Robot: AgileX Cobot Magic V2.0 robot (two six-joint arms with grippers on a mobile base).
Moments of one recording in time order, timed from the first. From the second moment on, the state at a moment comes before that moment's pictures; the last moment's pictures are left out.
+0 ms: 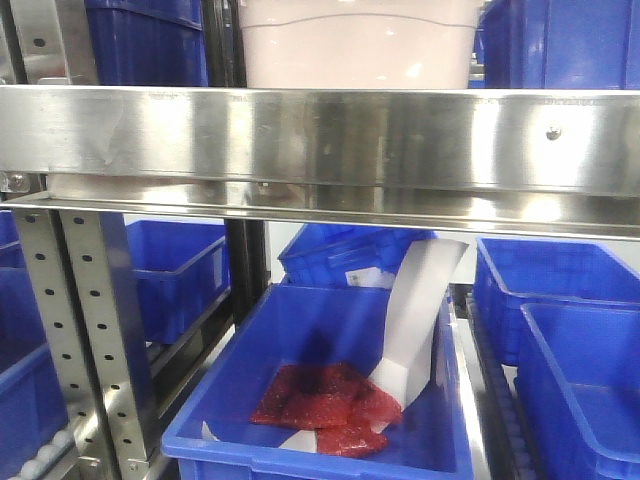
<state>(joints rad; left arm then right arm) -0.04 -0.01 0.03 -0.08 0.07 0.13 -0.14 0.08 -0.34 0.80 0.19 -0.65</state>
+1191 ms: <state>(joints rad) -0.04 -0.01 0.03 -0.08 0.07 0.14 -0.04 -0.01 0.03 0.08 0.00 -0.03</state>
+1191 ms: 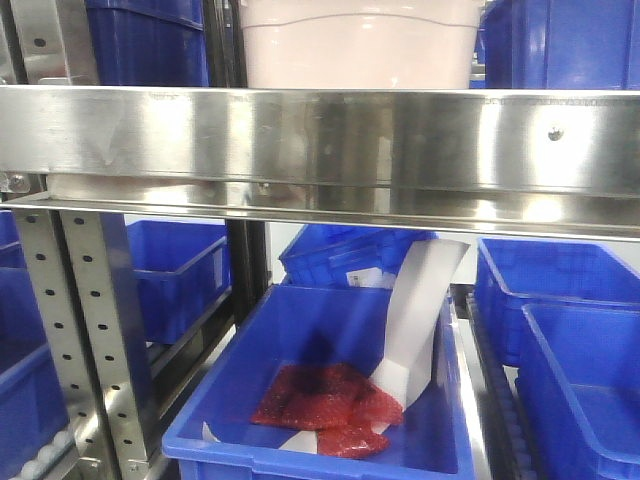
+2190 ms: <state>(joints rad) -0.04 -0.01 0.03 -0.08 0.07 0.14 -0.07 -0.01 0.03 0.07 0.02 -0.03</state>
